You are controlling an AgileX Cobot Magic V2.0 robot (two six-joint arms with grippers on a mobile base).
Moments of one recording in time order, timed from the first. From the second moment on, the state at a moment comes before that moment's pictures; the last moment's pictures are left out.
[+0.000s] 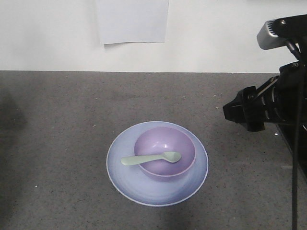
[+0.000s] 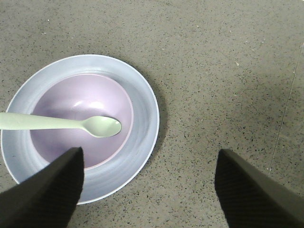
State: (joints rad) left arm 0.25 1.60 -1.40 0.19 1.13 -0.14; right arm 0.42 1.13 -1.21 0.02 0.97 0.05
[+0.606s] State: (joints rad) left arm 0.25 1.60 -1.40 0.16 1.12 -0.14; right arm 0.42 1.13 -1.21 0.02 0.97 0.05
